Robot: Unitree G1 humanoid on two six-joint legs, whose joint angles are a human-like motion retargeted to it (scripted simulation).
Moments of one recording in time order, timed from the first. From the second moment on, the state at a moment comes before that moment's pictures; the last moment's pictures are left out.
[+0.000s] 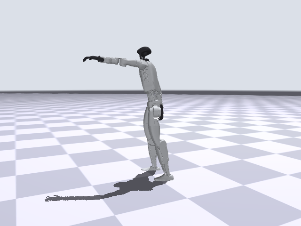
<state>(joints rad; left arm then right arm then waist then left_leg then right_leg) -1.32 1.14 -0.84 1.02 -0.17 0.00 0.08 0.02 -0.64 -0.26 1.36 0.88 0.08 0.03 -0.42 0.28 0.07 -0.01 0.04 0.35 0.06 -0.36 0.04 -0.14 -0.19 -0.12 0.04 -0.19 0.22</state>
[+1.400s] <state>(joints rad) 0.13 0.25 0.28 1.33 -0.80 -0.04 0.29 -1.06 -0.95 0.83 1.09 -0.46 0.06 -0.21 0.74 -0.33 0.12 -0.16 -0.01 -0.11 0.06 -0.29 0.02 0.00 -0.24 -0.61 0.03 -0.24 0.17</state>
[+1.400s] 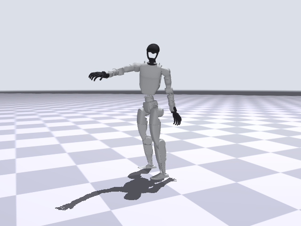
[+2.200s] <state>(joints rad) -0.04 1.67 0.77 1.00 -1.15 -0.12 0.20 0.25 -0.68 -0.05 1.35 0.40 0.12 0.05 0.12 0.37 0.01 -0.13 0.00 0.06 0.07 -0.27 -0.02 -0.07 -0.25 -0.43 0.05 -0.24 0.13</state>
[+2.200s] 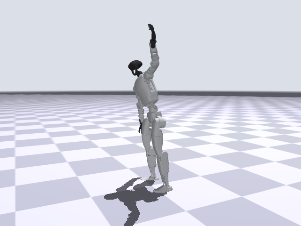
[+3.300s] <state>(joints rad) 0.95 1.33 1.05 1.33 -0.19 0.20 -0.53 -0.41 -0.82 -0.62 1.00 0.98 -0.14 -0.37 -0.65 -0.49 -0.30 -0.30 0.14 0.31 0.19 -0.39 0.06 -0.34 -0.10 -0.15 -0.01 -0.10 0.22</state>
